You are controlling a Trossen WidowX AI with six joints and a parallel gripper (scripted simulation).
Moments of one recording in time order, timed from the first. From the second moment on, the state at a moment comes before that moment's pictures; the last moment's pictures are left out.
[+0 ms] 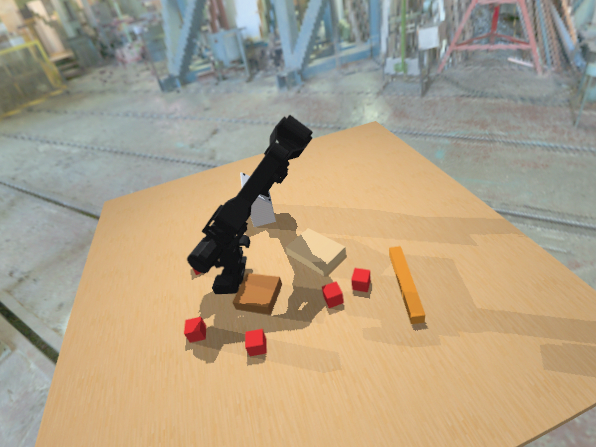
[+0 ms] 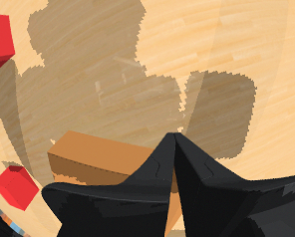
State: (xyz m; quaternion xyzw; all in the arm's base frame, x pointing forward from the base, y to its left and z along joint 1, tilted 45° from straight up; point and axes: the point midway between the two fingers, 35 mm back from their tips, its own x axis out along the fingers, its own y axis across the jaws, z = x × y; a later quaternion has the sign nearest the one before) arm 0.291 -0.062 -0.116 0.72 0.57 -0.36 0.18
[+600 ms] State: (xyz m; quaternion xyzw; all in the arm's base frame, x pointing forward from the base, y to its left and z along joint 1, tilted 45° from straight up) arm 0.305 -0.046 -0.100 0.72 0.57 -0.36 0.18
